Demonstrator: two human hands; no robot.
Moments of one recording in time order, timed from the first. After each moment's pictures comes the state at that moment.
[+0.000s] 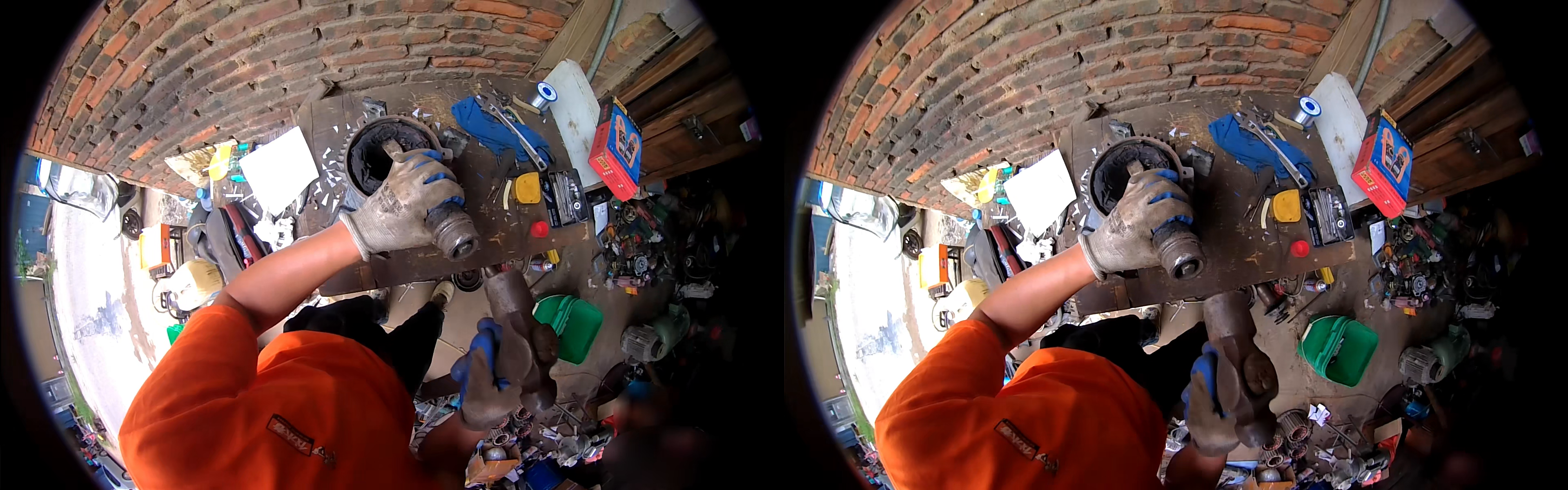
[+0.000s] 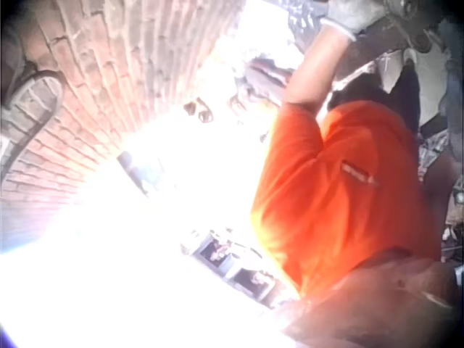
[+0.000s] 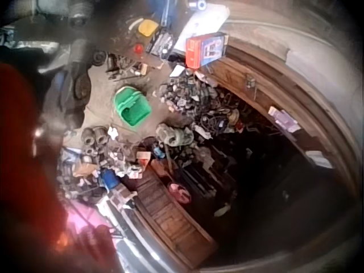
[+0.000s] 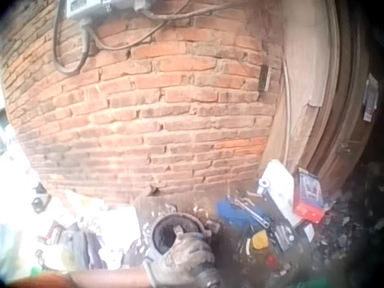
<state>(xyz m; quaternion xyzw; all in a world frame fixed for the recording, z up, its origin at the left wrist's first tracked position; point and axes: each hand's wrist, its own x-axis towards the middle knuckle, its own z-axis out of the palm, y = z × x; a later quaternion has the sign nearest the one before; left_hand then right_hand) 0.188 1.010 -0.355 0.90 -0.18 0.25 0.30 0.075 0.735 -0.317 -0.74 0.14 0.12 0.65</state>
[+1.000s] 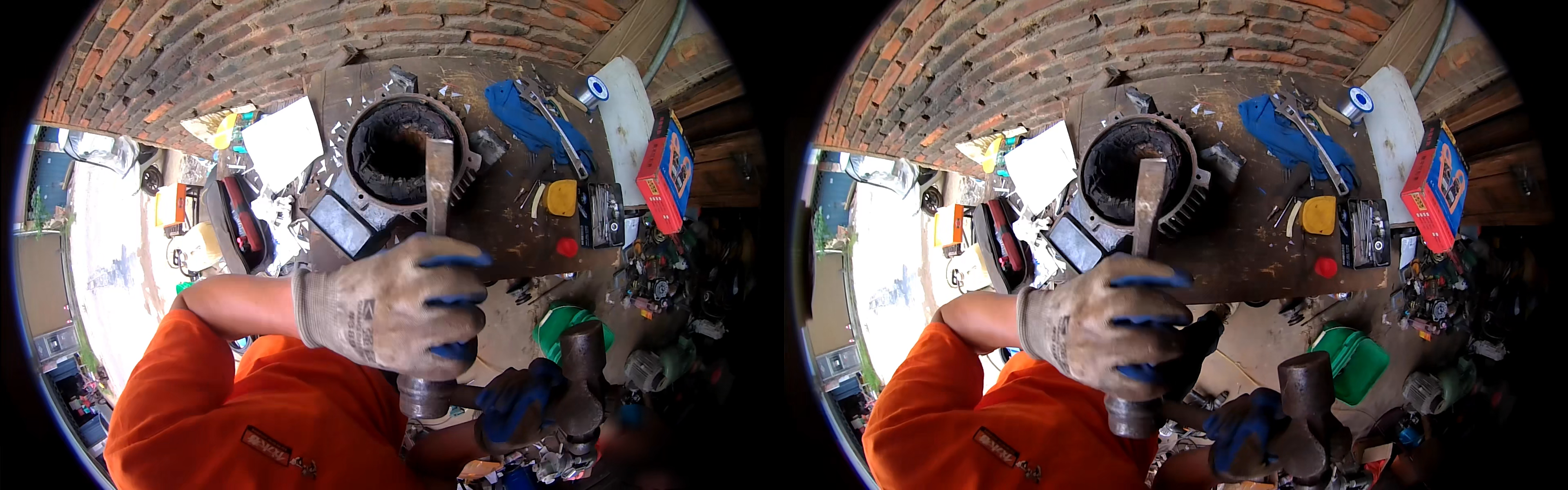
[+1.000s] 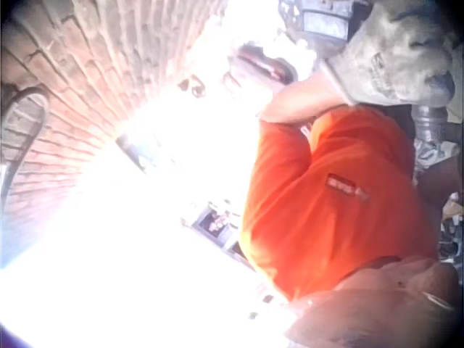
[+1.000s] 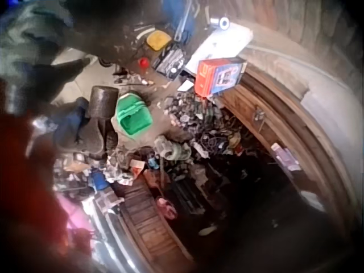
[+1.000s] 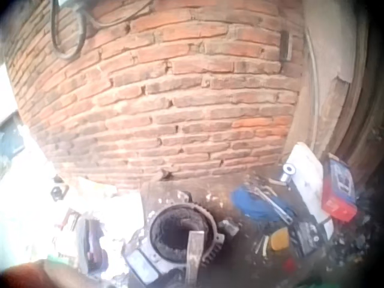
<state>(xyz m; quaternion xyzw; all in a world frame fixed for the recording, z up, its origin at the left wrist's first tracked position) 0.144 0.978 -0.299 0.84 -0.36 0.20 0.36 0.121 0.679 -0.347 -0.39 -0.05 0.19 0.90</state>
